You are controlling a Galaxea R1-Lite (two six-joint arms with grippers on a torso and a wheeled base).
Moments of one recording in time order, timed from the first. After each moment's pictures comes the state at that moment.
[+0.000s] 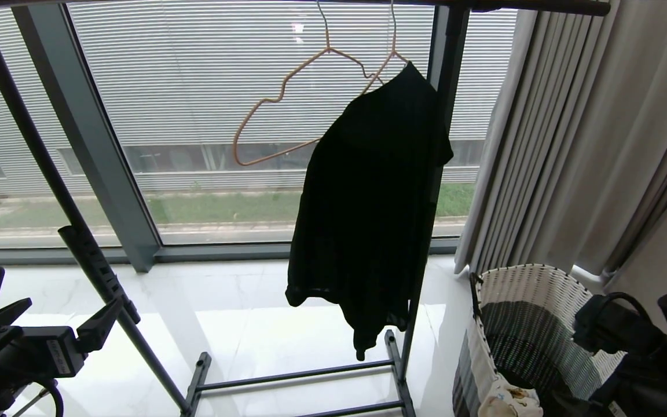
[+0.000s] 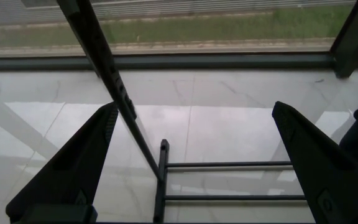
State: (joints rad) left arm 0.01 1.13 -0.14 -0.79 0.13 0.11; right arm 0.55 1.31 -0.45 -0.05 -0.25 -0.23
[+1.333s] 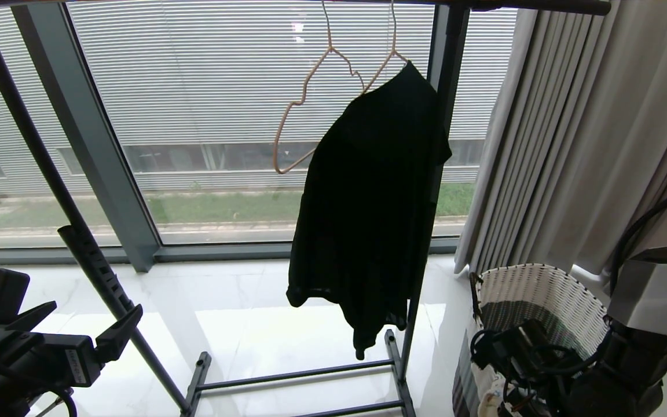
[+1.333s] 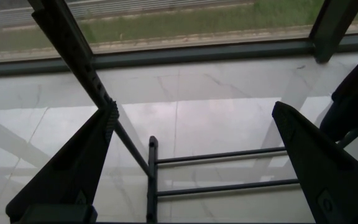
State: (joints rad) left arm -0.07 1.14 -0.12 -0.79 0.12 0.12; right arm 0.51 2.15 -0.46 -0.59 -0.41 -0.23
